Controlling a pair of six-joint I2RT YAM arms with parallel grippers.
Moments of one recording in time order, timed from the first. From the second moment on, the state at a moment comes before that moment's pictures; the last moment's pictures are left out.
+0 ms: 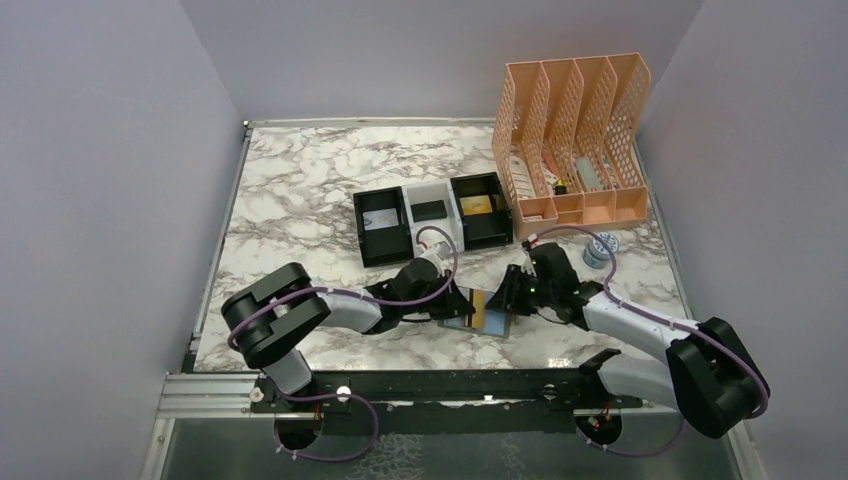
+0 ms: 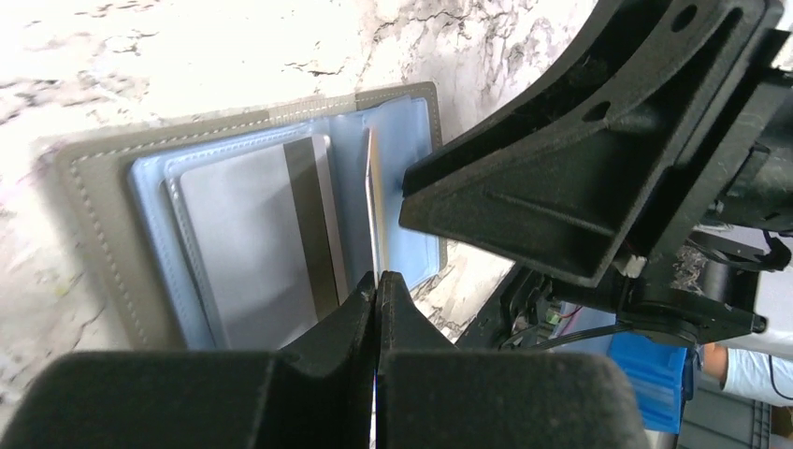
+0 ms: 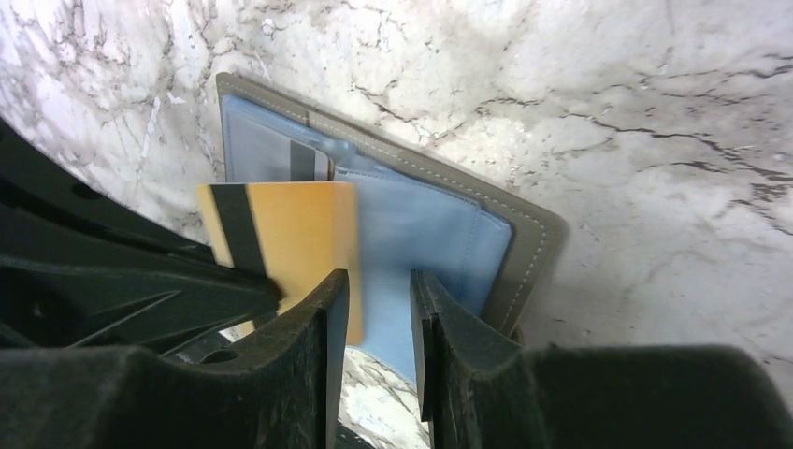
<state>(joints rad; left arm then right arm) -0.97 1.65 0.56 0.55 0.20 -1.04 0.51 1.16 0.37 -0.06 -0.30 0.71</state>
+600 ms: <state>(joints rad) -0.93 1.28 0.49 0.35 0.08 -0.92 0.51 0.95 0.45 -0.10 -0.31 0.63</state>
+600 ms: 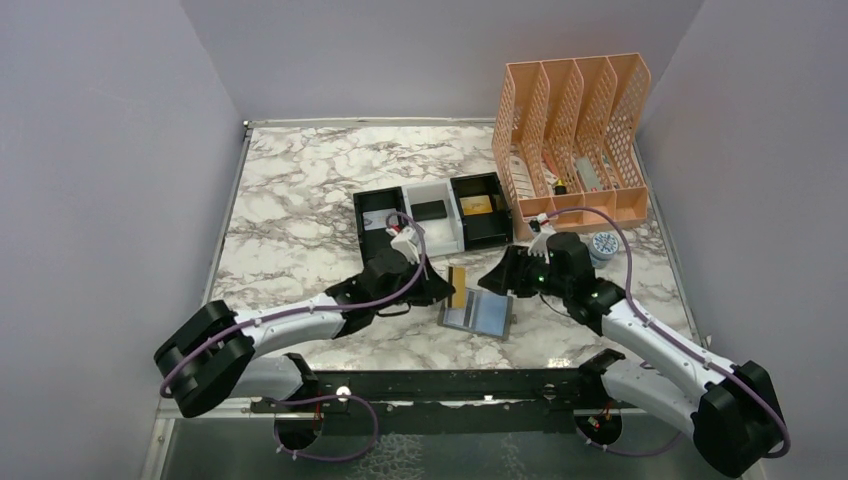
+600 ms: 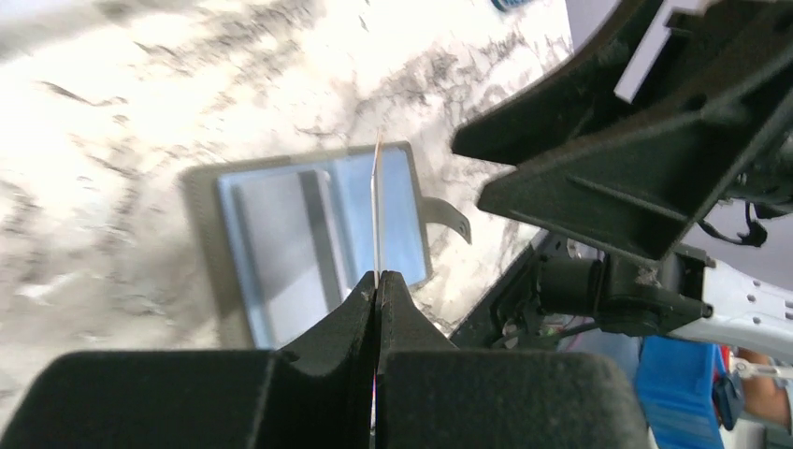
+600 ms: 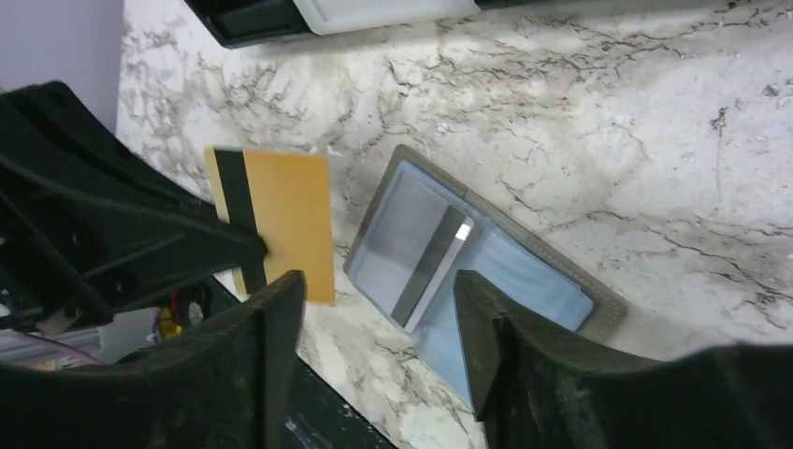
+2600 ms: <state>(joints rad) -0.65 1.13 0.36 0.86 0.64 -1.06 0.51 1.31 0.38 1.08 -0.95 1.15</state>
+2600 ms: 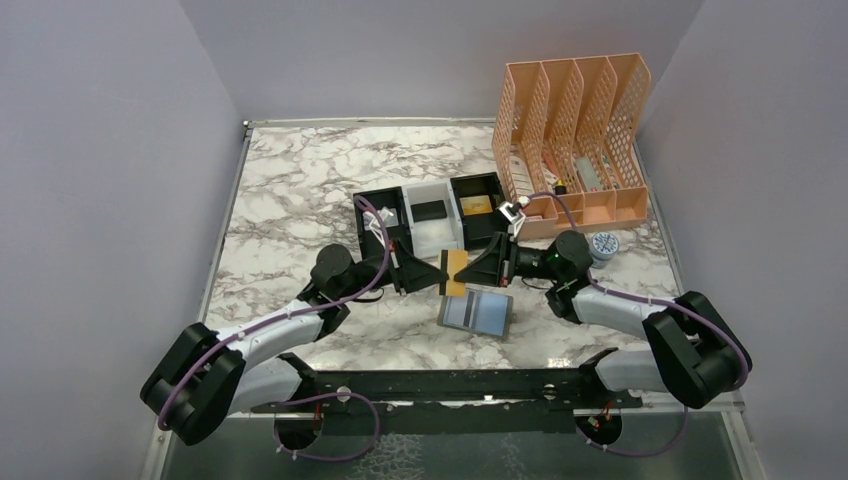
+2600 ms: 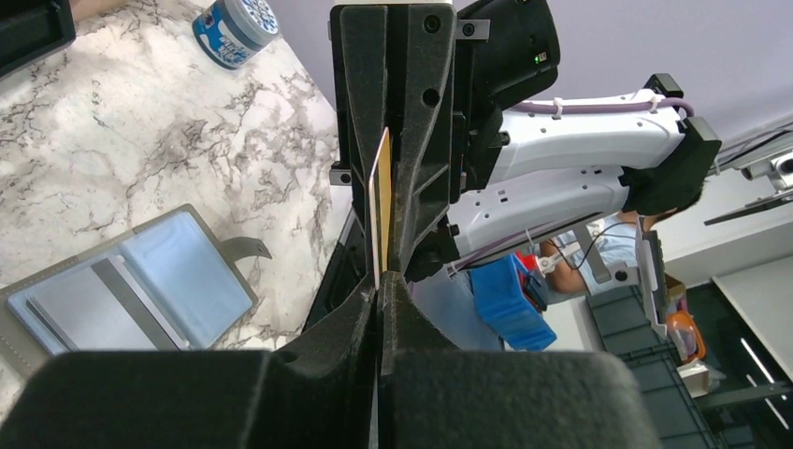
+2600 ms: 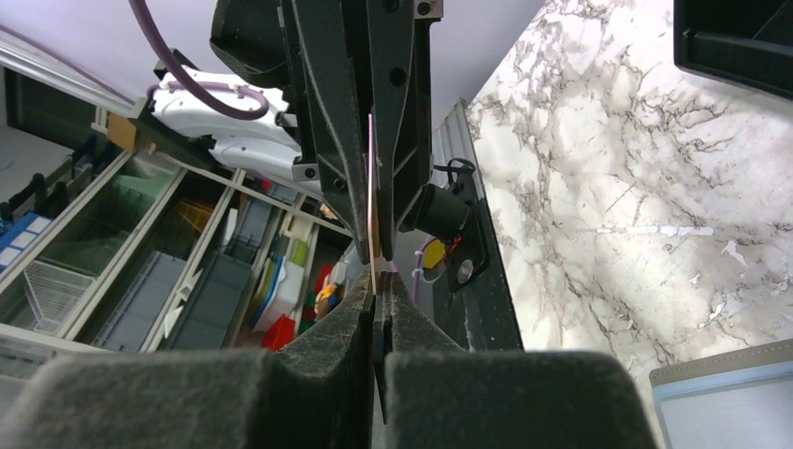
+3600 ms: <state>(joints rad) -0.63 0.78 0.69 -0.37 -0.14 -0.51 0.49 1.38 0.83 0.15 -0.05 -0.12</state>
